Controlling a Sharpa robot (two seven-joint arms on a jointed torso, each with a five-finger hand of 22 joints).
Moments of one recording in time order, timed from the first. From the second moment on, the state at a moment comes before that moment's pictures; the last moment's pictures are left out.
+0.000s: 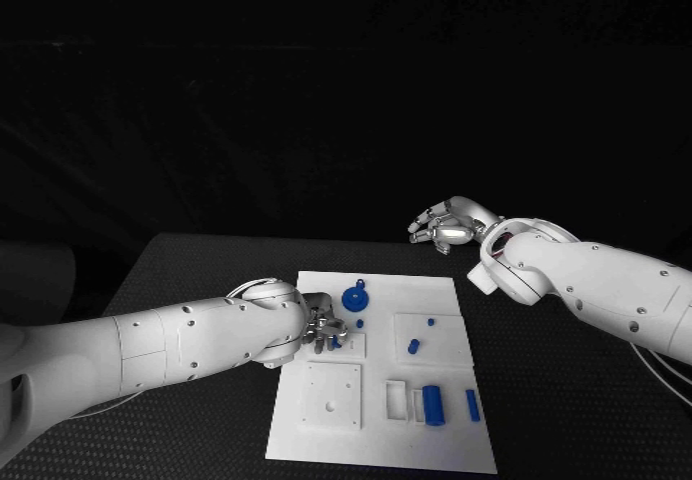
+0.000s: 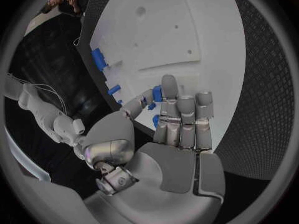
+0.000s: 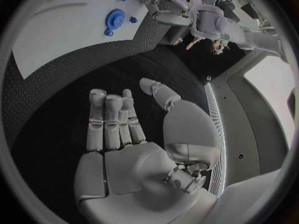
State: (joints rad) left arm 1.21 -0.54 -0.23 1.30 -1.10 -0.03 -0.47; left_hand 0.68 0.05 0.80 -0.29 0.35 1.16 0.09 0.37 0.72 1.41 -0.03 0.54 0.62 1.10 -0.09 1.41 0.53 0.01 0.92 -0.13 0.98 1.31; right arm 1.23 -0.69 0.01 1.23 -0.93 -0.28 -0.01; right_hand 0.93 -0.16 0.59 -0.27 0.54 0.90 0.14 0.27 0.48 0.93 0.04 1.22 0.91 1.15 -0.07 1.16 0.94 0.23 1.06 0.01 0.92 1.31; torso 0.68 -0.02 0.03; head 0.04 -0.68
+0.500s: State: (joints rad) left arm 1.21 -0.55 -0.23 1.31 -1.11 -0.02 -0.47; left_hand 0.68 0.06 0.80 -0.29 0.41 1.16 0.09 0.38 0.73 1.42 -0.03 0.57 0.63 1.10 -0.09 1.43 0.54 0.01 0.92 -0.13 1.00 1.31; right arm 1.23 -0.68 0.01 1.23 -0.93 -0.28 -0.01; right_hand 0.93 -0.16 0.59 -0.27 0.55 0.90 0.14 0.27 0.48 0.93 0.04 1.22 0.91 1.15 -0.07 1.16 0.94 0.23 1.06 0.01 0.92 1.31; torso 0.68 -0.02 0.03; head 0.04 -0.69
